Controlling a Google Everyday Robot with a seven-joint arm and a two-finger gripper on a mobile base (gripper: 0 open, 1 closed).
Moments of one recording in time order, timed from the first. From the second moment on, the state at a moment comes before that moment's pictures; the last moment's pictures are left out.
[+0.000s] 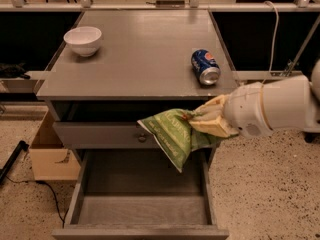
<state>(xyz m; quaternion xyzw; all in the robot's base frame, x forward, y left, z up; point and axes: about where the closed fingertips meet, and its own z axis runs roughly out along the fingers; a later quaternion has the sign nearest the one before) 0.458 -0.083 0.871 -0.54 0.71 0.19 0.40</state>
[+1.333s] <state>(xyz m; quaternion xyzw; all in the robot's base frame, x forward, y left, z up) 0.455 -0.072 0.813 -0.54 0.72 0.23 0.38</state>
